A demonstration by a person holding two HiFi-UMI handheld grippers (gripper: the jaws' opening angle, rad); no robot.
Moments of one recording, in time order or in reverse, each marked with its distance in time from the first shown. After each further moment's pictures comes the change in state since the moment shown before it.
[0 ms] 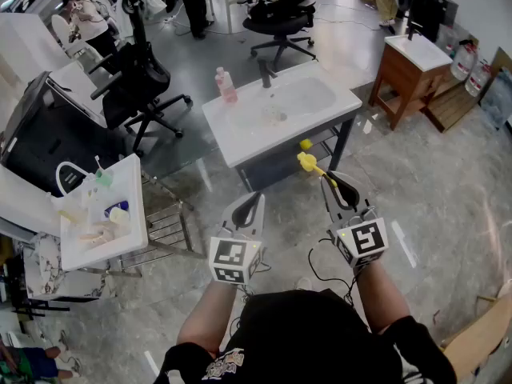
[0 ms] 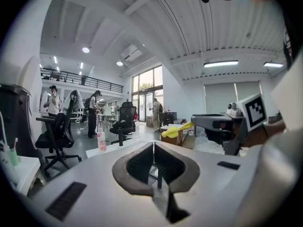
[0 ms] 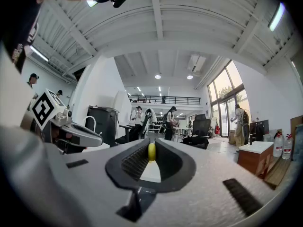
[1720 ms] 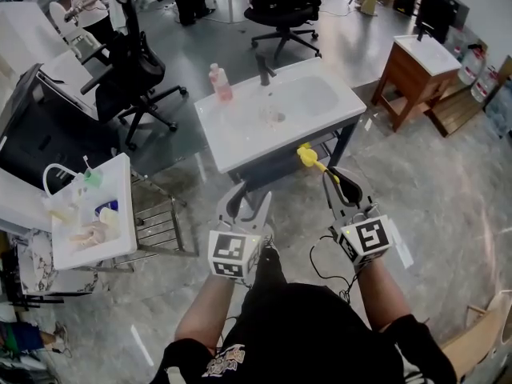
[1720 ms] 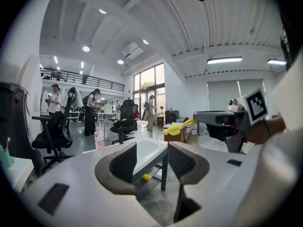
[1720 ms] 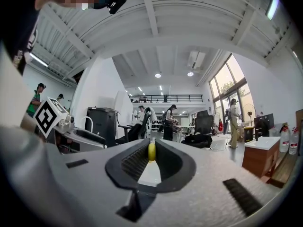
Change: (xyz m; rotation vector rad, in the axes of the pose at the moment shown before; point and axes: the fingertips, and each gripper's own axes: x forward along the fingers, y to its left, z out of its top) left arm 0.082 0.029 -0.009 0.019 0.005 0.031; right arm 0.059 -0.056 -0.016 0.039 -0.003 0.048
